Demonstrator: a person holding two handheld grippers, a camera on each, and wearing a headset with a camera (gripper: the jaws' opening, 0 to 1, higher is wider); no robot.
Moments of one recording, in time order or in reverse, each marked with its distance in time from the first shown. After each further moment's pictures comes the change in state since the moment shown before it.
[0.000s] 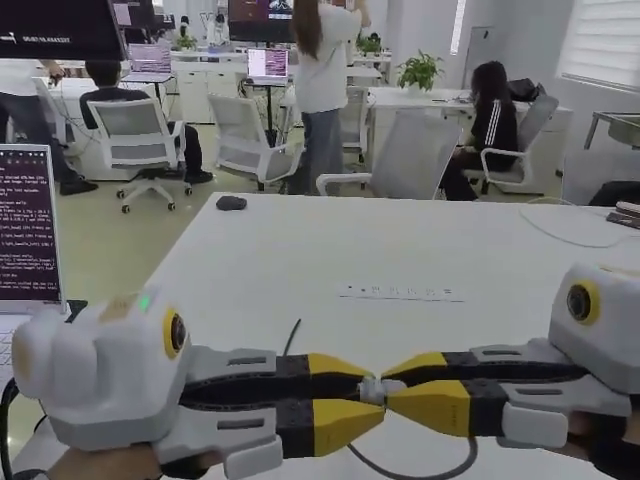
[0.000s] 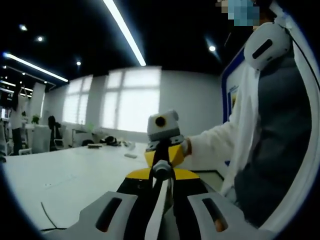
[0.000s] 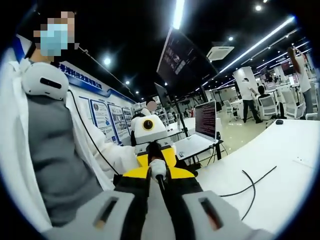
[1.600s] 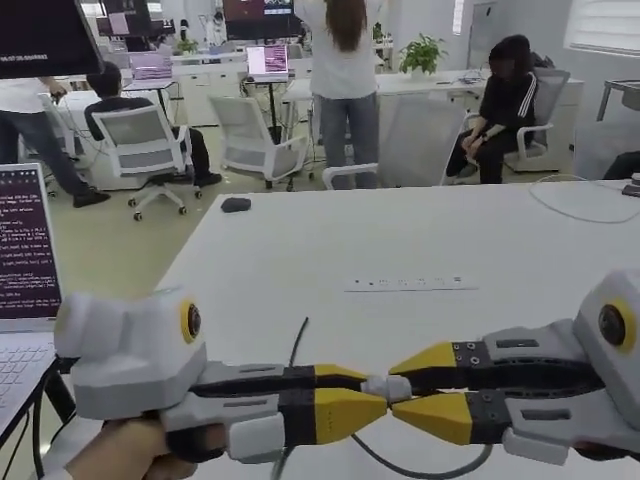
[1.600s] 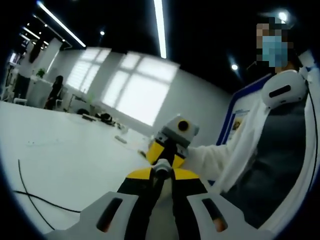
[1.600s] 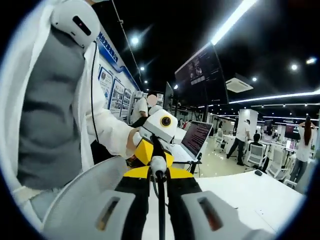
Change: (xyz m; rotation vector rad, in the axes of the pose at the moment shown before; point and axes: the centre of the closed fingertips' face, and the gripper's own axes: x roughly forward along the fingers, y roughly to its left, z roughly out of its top) left arm 0.017 0.018 -0.010 -0.328 0.042 -0.016; right arm -0.018 -0.013 -0.004 -0.479 0.018 -0.071
